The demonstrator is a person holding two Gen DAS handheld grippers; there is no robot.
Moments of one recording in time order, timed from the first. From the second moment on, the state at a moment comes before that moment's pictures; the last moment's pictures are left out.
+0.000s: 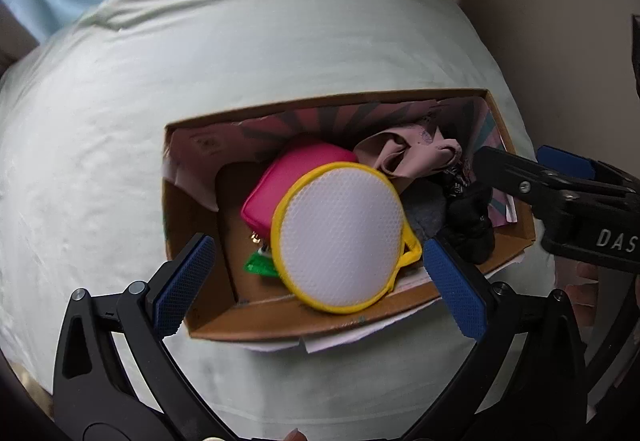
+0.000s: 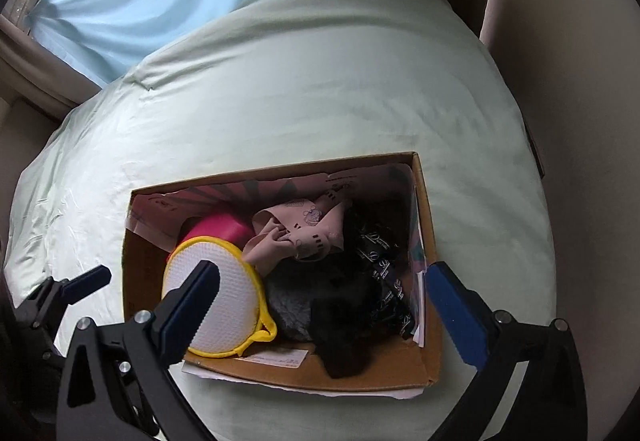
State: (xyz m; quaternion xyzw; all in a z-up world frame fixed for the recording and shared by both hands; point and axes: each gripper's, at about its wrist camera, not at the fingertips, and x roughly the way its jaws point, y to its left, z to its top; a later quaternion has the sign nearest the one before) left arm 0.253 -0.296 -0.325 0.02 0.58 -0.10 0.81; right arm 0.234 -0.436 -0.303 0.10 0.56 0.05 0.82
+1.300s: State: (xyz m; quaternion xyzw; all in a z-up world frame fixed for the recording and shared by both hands) left arm 0.076 -0.051 -0.031 -0.02 0.35 -0.03 0.94; right arm 0.066 -0.269 -0.033 0.07 0.36 0.07 0.93
